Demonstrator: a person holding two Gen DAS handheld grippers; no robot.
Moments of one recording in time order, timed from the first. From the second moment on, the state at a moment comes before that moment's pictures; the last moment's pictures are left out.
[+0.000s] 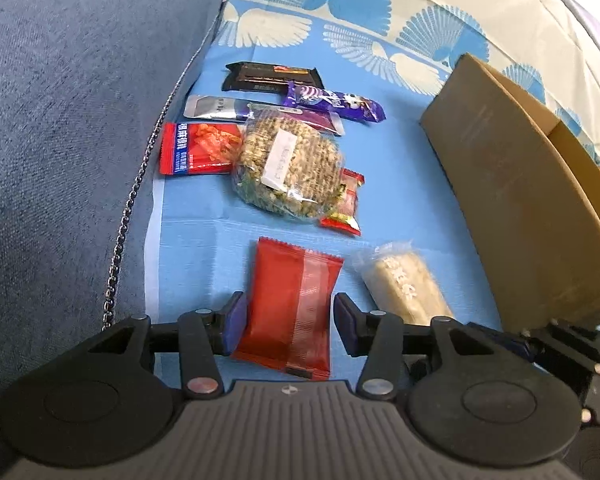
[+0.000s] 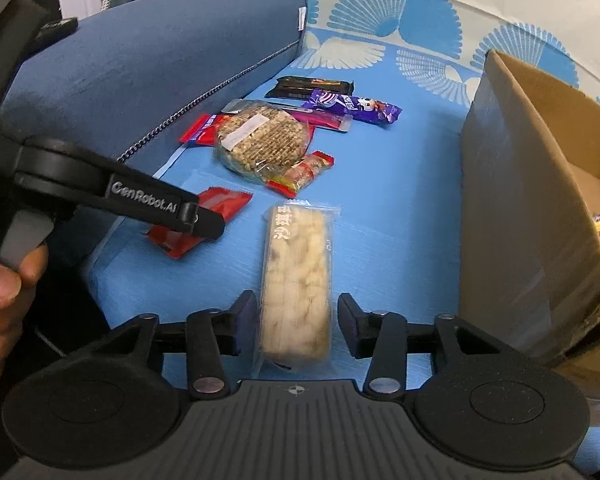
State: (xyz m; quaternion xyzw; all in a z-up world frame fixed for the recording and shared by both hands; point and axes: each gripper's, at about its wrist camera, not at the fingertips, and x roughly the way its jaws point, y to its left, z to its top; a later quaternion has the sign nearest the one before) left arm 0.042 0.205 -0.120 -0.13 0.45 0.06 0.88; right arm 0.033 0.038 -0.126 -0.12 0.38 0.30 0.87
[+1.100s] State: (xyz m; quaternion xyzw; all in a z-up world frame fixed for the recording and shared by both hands) left arm 0.042 0.193 -0.119 -0.09 0.46 0.07 0.88; right arm 0.037 0.032 -0.130 -0.12 0.37 0.31 0.87
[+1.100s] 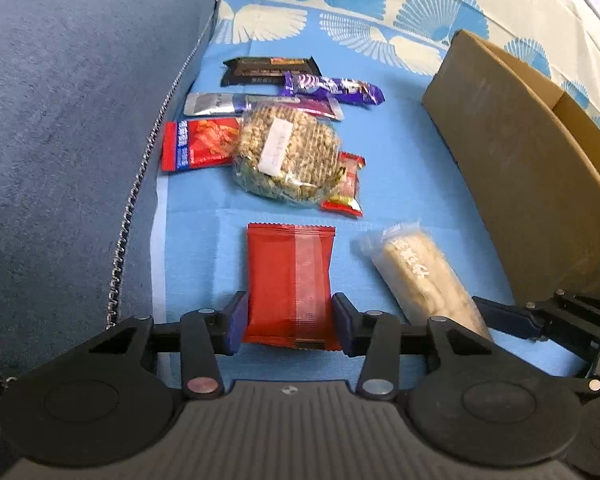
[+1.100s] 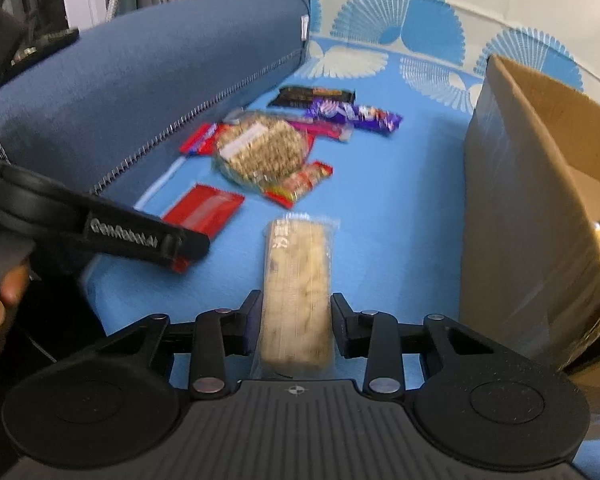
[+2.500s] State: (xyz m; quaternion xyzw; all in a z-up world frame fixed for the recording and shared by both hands) left arm 0.045 0.187 -0.124 -0.08 0.47 0.07 0.87; right arm 0.036 0.034 -0.132 -0.13 0.37 0.32 0.86
